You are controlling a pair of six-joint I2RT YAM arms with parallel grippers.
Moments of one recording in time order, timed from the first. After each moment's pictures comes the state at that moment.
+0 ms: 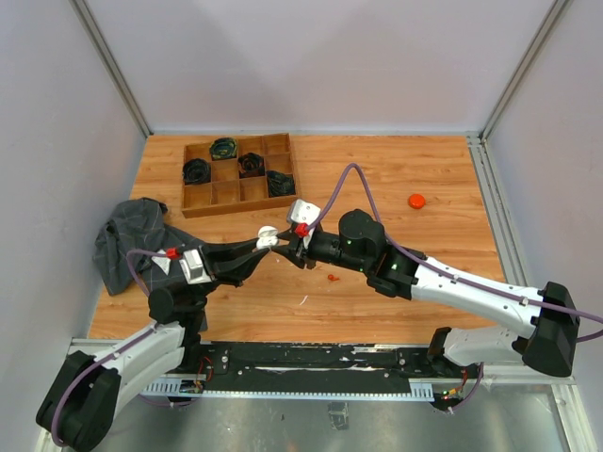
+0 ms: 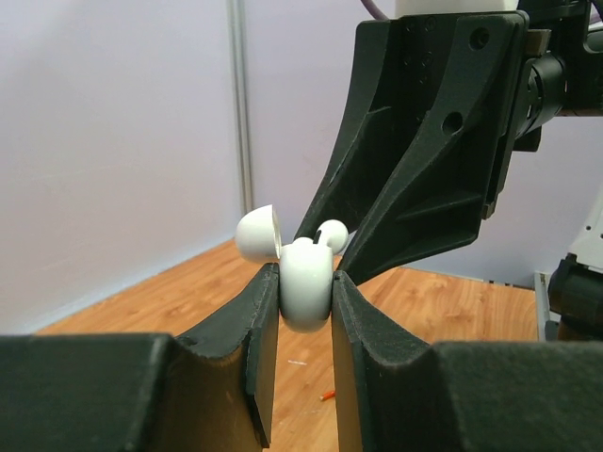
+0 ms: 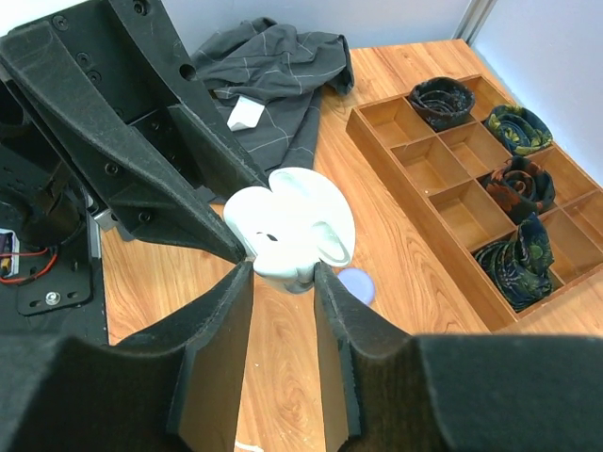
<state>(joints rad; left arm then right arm) -0.44 0.79 0.01 1.46 0.52 -0.34 1.09 1.22 0.97 0.12 -0.14 -0.15</state>
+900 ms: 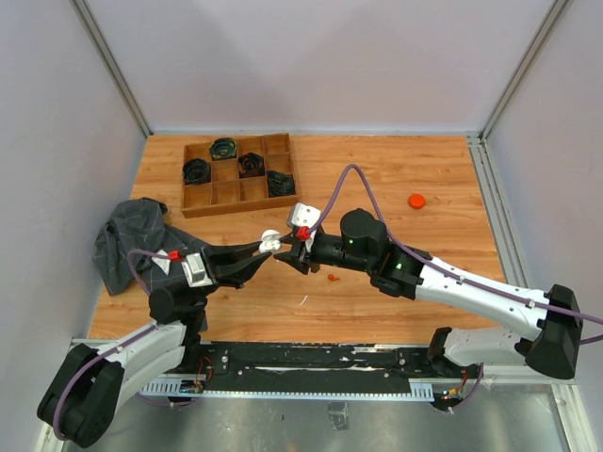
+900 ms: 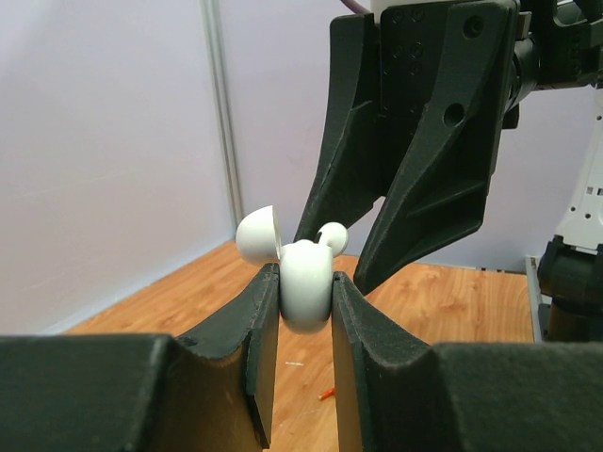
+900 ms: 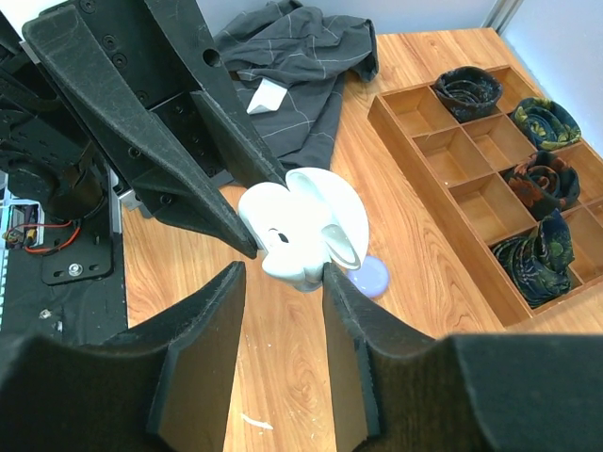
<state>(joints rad) -0.44 0.84 0.01 1.53 0.58 -0.32 1.09 1.20 0.99 0.04 -0.20 -0.17</state>
